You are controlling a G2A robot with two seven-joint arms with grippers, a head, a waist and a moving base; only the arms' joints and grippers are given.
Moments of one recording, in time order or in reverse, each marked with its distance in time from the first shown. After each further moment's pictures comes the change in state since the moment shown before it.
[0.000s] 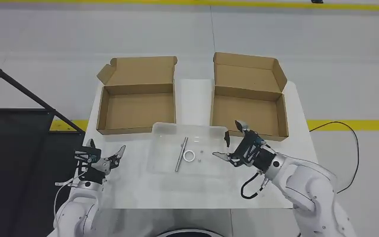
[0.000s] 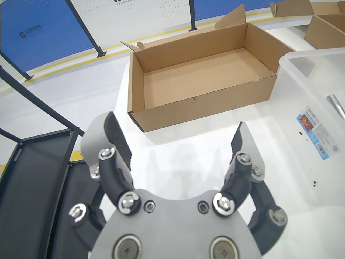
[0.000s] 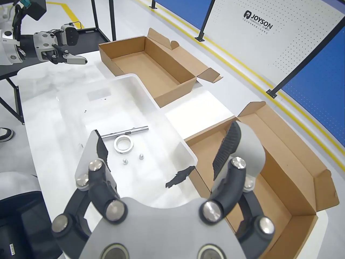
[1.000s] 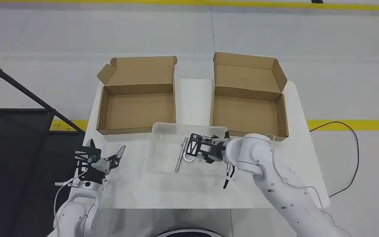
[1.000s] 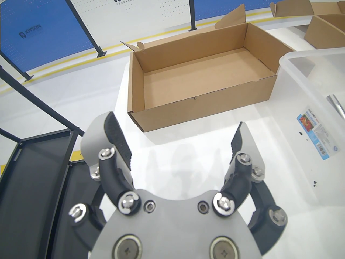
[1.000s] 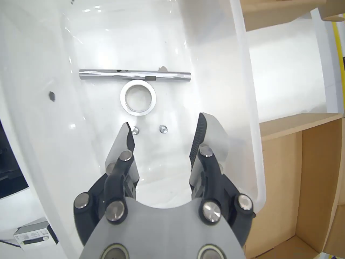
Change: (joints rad) left arm 0.000 0.000 0.000 0.000 0.000 0.000 0.000; right arm 0.495 -0.076 -0.522 0.384 0.031 0.004 0.613
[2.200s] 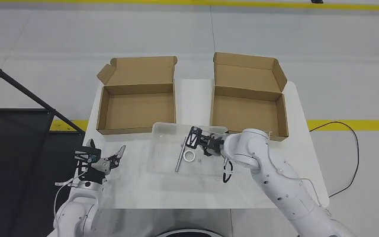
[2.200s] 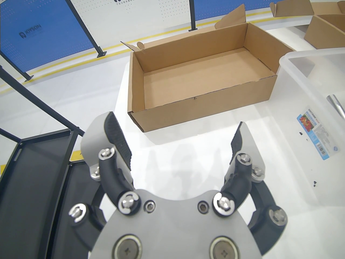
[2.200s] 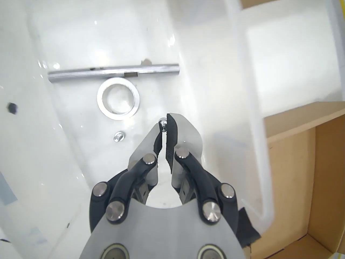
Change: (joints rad) left arm 0.000 0.000 0.000 0.000 0.000 0.000 0.000; right arm 0.040 -0.012 0.013 0.066 0.045 0.031 -0.084
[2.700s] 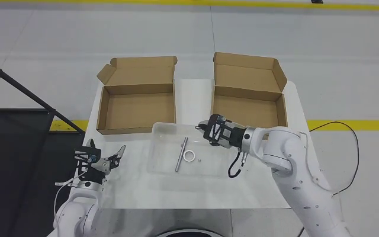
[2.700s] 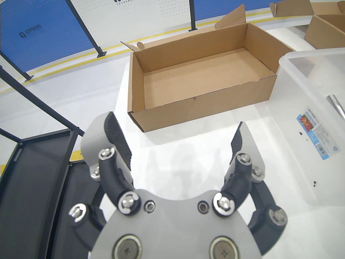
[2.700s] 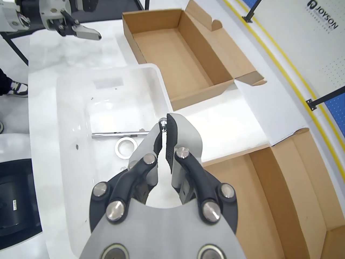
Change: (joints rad) left arm 0.000 0.000 0.000 0.000 0.000 0.000 0.000; right arm -0.116 0.054 0.239 -0.188 0.061 -0.147 -0.301
